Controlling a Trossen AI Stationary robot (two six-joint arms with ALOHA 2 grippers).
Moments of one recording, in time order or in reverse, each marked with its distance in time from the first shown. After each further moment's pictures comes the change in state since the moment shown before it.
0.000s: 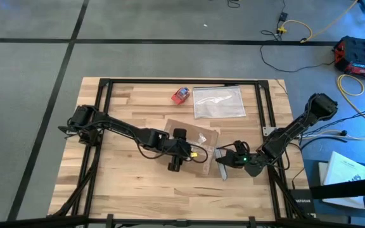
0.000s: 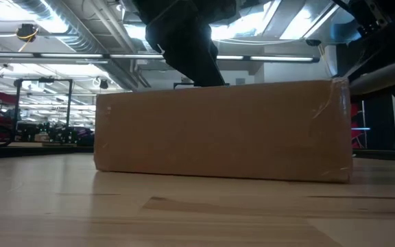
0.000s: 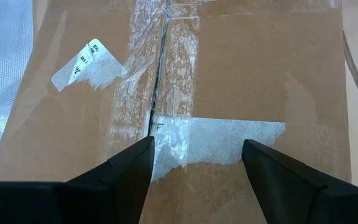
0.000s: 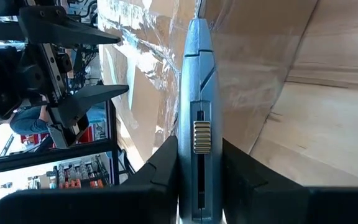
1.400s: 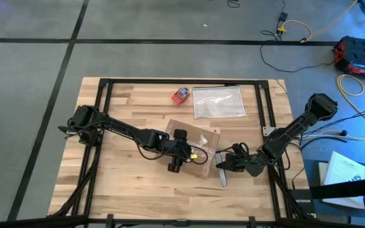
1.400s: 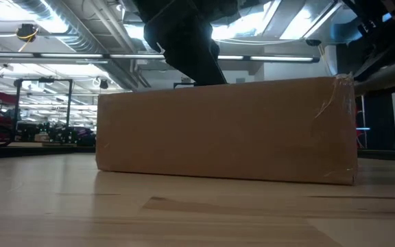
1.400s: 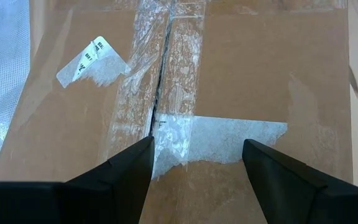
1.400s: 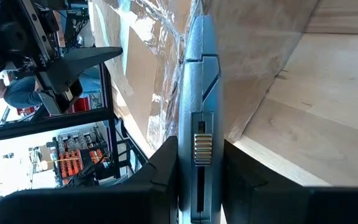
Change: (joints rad) left arm -0.004 0.000 -0.001 -0.001 -0.003 0.019; right arm 0.001 0.000 0.000 0.046 -0.123 -0.032
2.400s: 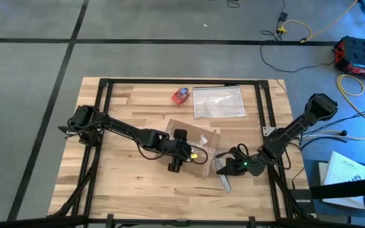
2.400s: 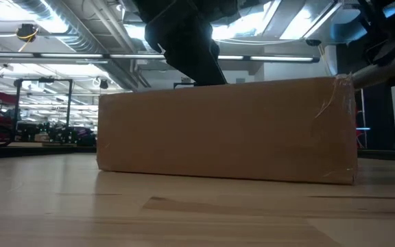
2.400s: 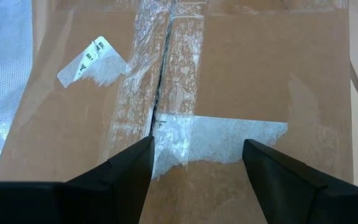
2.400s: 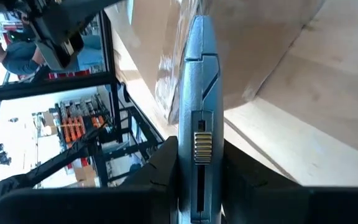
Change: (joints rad) left arm 0.001 0.000 0.000 0.002 -0.004 0.000; right arm 0.000 0.001 0.000 0.072 -0.139 -0.055
